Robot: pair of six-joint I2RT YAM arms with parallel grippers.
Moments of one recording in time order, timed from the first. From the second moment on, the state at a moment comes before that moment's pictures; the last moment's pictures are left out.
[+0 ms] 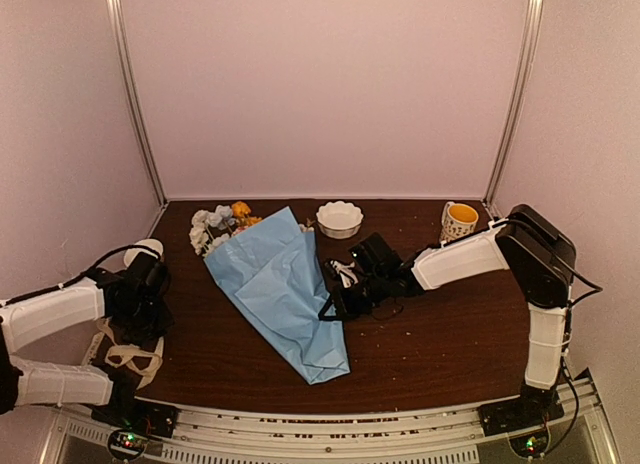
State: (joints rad) left arm -0.34 1.05 0.51 -0.74 -0.25 -0.96; right arm 0.82 1.99 1.15 -0.01 -0.51 0.56
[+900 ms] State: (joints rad) left arm -0.98 1.07 1.14 -0.51 0.04 -0.10; right arm 0.82 1.99 1.15 -0.01 -0.51 0.56
